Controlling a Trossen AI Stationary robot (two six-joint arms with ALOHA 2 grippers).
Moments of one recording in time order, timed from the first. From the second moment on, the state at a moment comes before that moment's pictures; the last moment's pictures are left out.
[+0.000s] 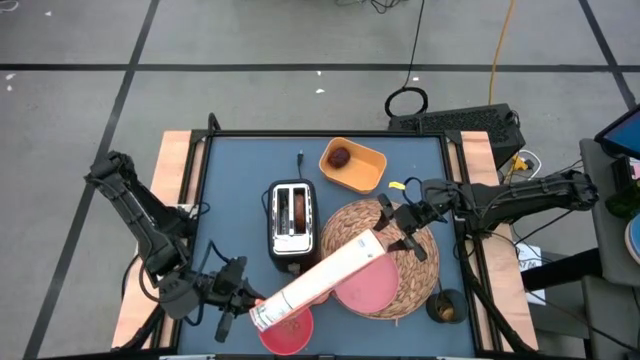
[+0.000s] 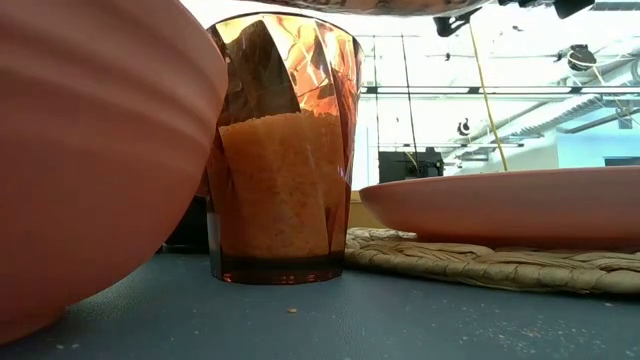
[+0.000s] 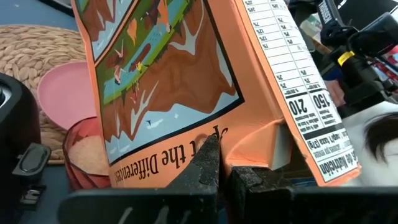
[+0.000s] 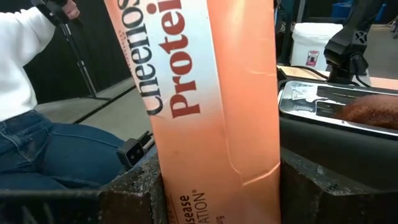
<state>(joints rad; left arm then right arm) -0.90 1.31 1.07 -0.18 -0.57 -0.84 0.06 0.98 0.67 0.08 -0.48 0.01</state>
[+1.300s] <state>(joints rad) -0.90 1.31 1.07 -0.16 -0.57 -0.81 0.05 1.00 0.67 0.23 -0.52 0.02</state>
